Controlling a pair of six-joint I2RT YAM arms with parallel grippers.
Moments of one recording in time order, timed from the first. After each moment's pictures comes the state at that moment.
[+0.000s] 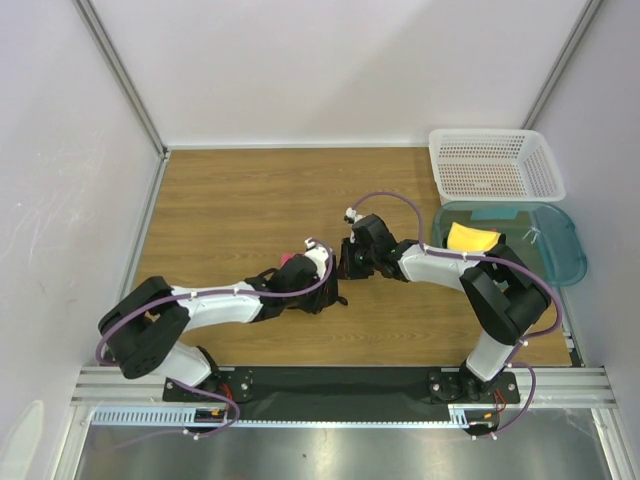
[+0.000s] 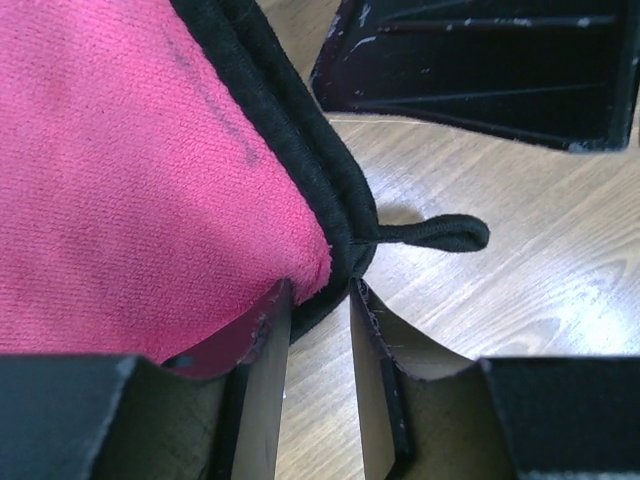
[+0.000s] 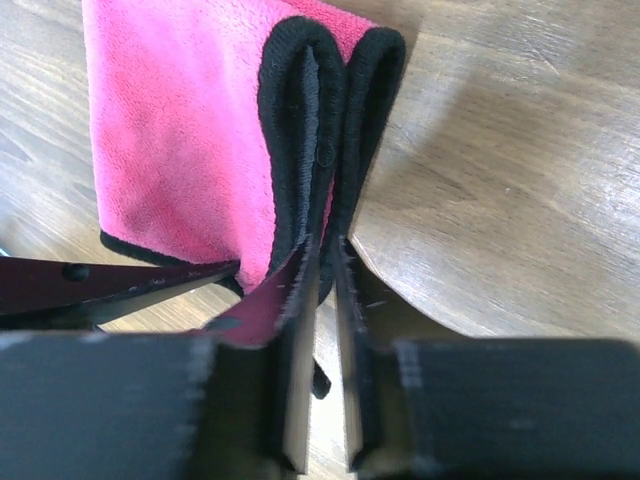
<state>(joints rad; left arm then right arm) -0.87 1.46 0.60 0.06 -0.02 -0.38 0.72 1.71 0.94 -0.05 -0.18 0.58</state>
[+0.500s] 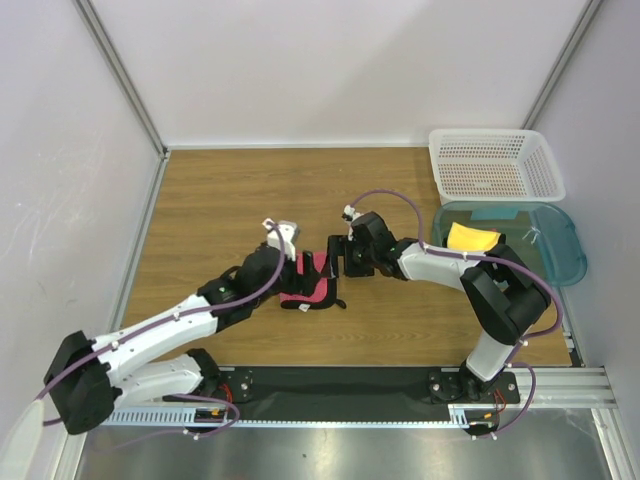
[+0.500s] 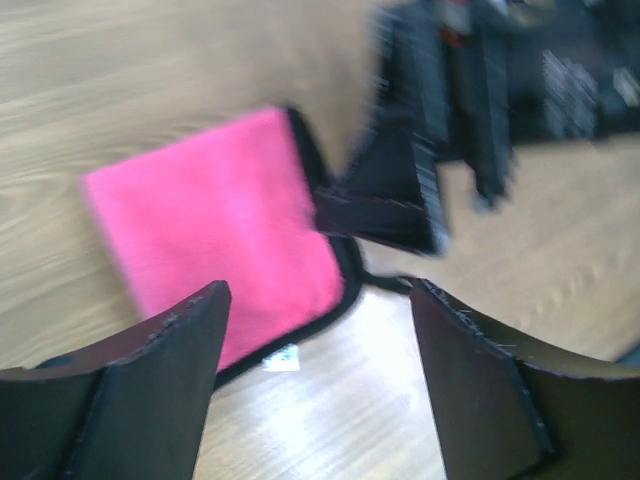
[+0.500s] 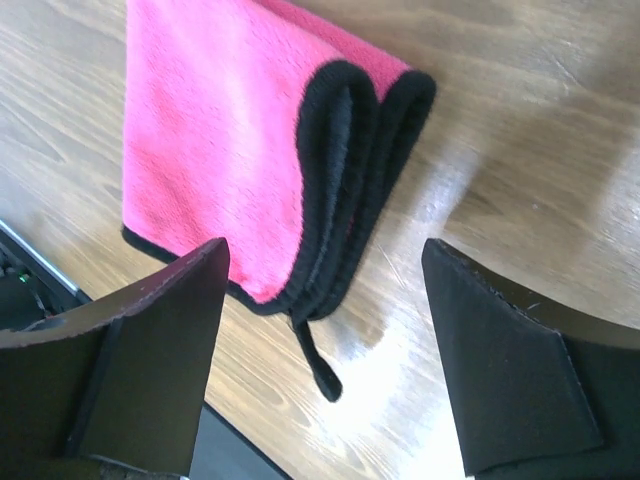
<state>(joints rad) -0.86 1.05 0.63 -0.13 -0.19 -0.43 0.71 1.71 0.95 -0.04 -0.22 0.58</state>
